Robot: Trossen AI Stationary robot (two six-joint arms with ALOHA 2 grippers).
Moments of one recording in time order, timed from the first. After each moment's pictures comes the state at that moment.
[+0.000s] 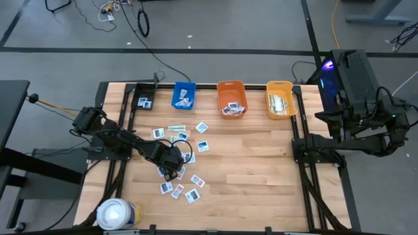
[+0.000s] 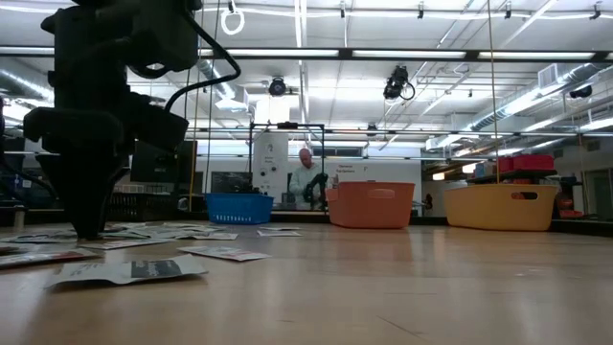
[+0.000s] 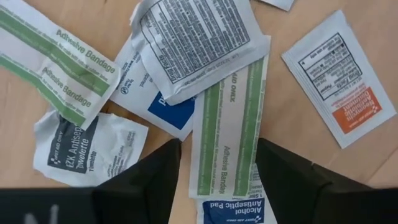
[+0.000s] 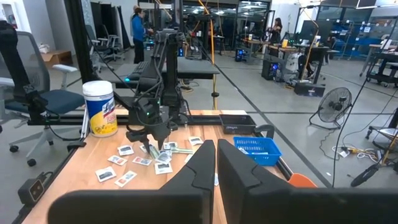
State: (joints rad) left arm -0.33 1.61 0.80 -0.63 -0.07 -0.83; right arm -0.09 0.19 1.09 -0.96 -0.01 -0.06
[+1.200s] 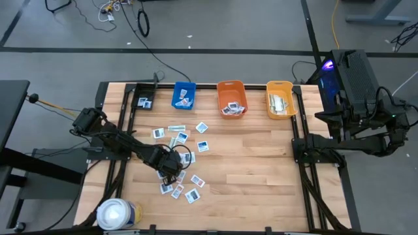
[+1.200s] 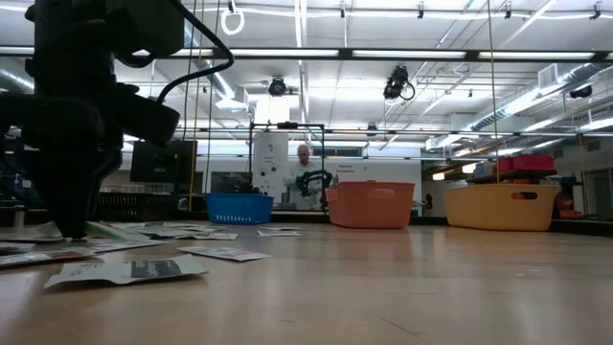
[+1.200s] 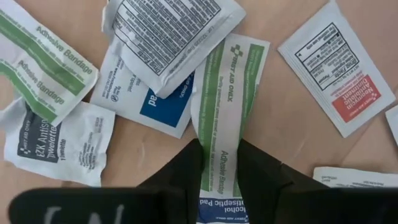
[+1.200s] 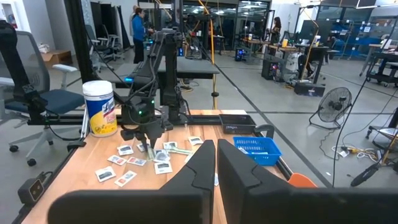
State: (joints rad) left arm -0.40 1.61 0.82 -0.64 -0.07 -0.85; right arm -0.09 0.19 1.09 -0.96 -0.01 -0.06
